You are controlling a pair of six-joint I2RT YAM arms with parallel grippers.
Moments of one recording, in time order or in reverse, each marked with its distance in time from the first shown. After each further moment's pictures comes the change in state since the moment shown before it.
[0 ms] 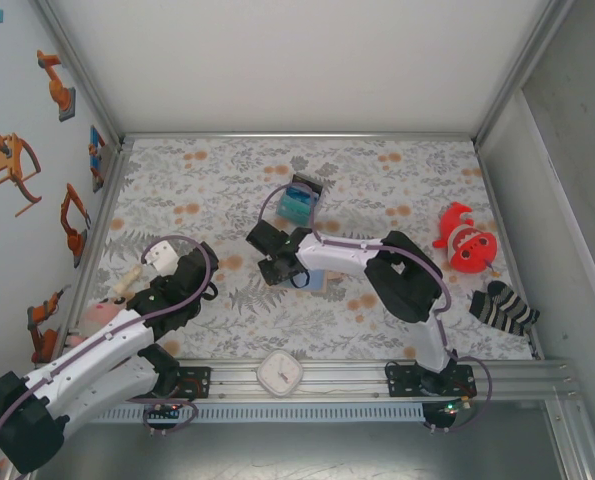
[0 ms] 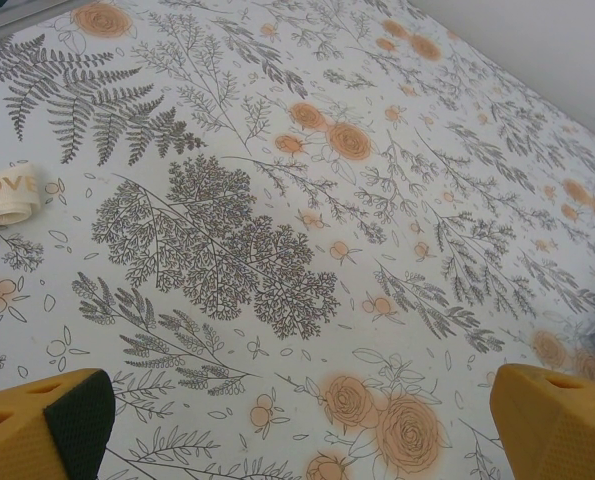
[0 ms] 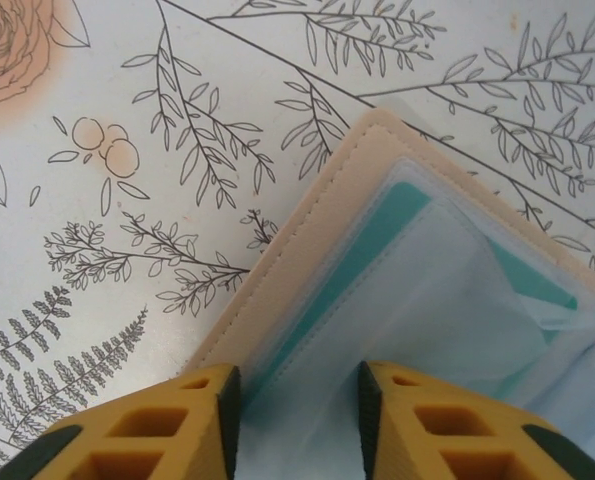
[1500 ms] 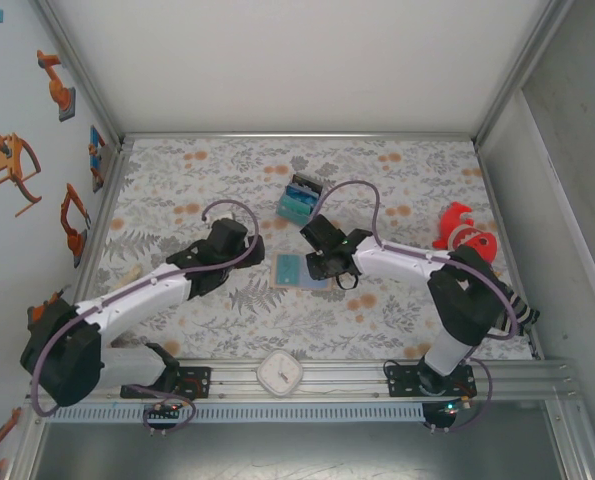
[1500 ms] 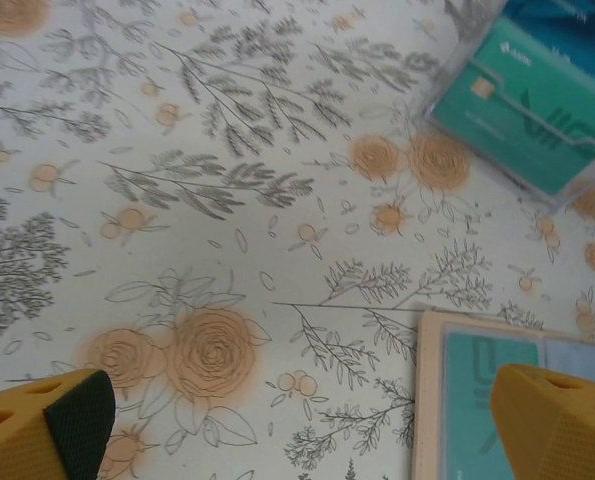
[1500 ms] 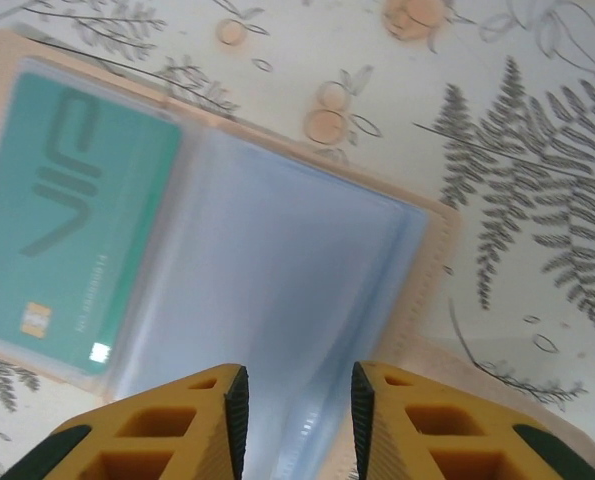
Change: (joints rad) left arm -0.010 0.467 0.251 0.166 0.448 0.401; right arm -0.176 -0.378 -0.397 0.065 0.027 0.039
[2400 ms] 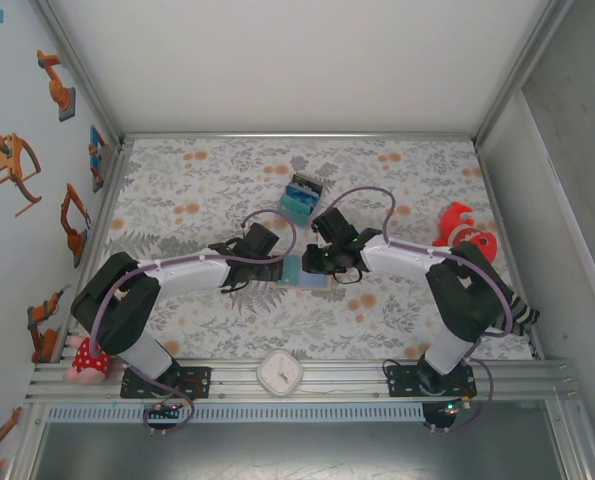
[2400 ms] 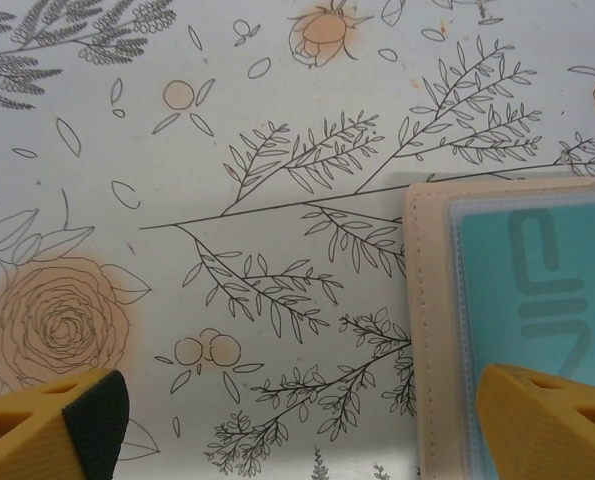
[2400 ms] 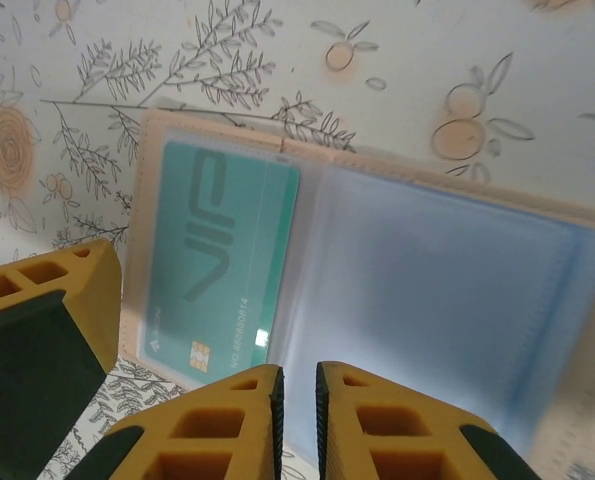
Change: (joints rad) left arm -0.077 0.320 0.095 -0.013 0.077 0.099; right arm -0.084 0.033 -0.053 0.225 -0.354 0.192
